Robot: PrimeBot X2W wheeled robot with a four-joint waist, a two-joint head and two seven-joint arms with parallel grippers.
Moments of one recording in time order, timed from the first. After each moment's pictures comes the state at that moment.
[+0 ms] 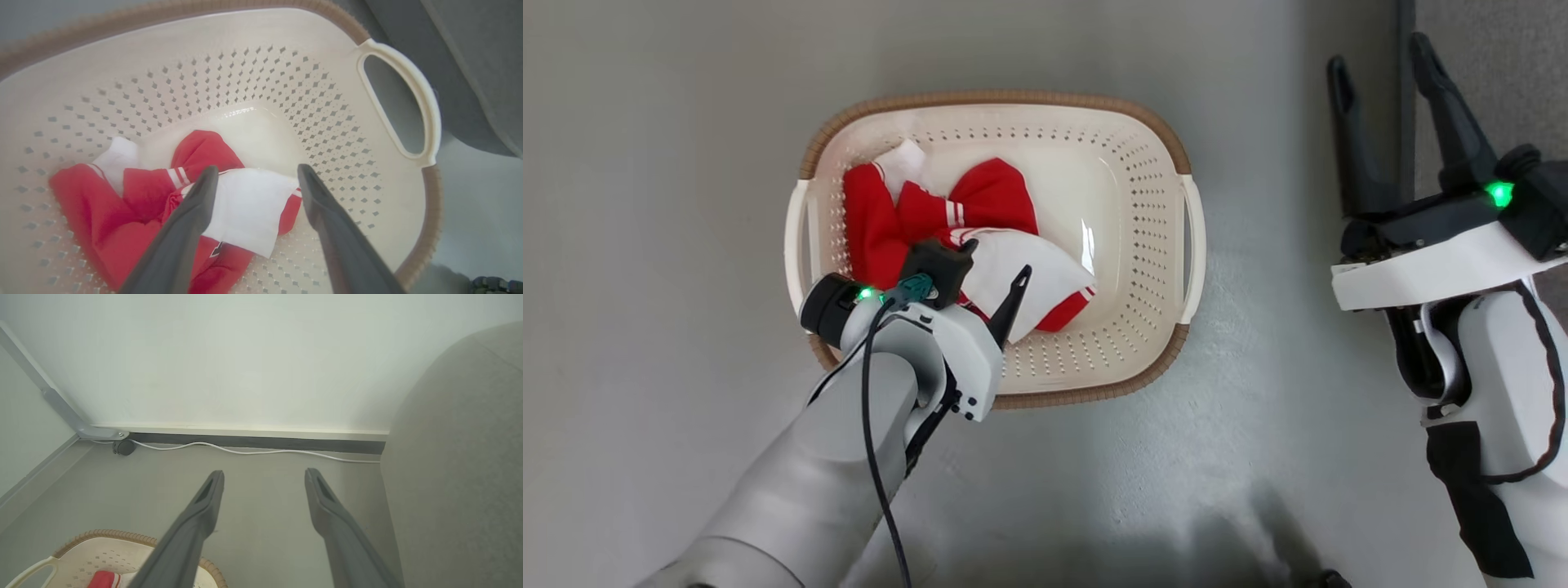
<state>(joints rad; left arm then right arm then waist) -0.83 0.04 -0.88 1.00 -0.61 -0.07 -0.23 -0.62 -0.17 0.21 0.23 0.29 0.13 -0.26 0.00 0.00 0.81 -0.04</state>
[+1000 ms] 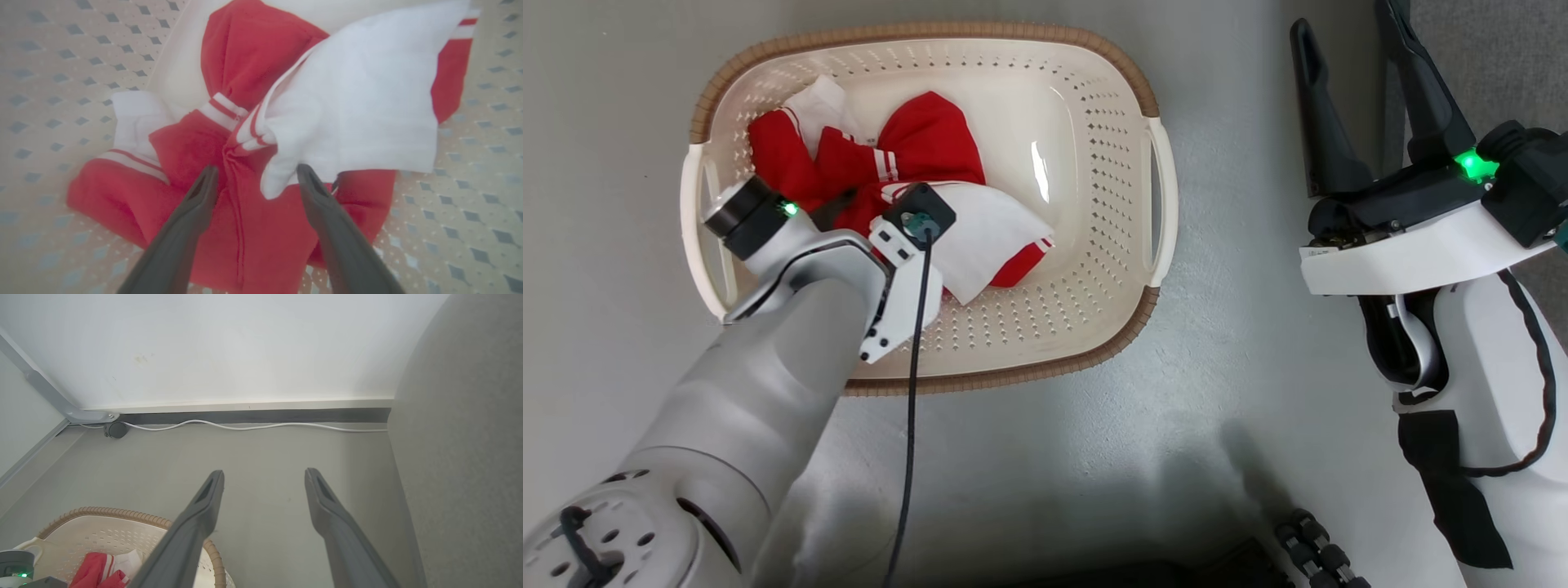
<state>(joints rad) -1.09 0.05 -1.24 1.28 -0.44 0.07 0.05 -0.66 -0.13 0.25 0.18 0.31 0.13 -0.26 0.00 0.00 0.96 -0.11</state>
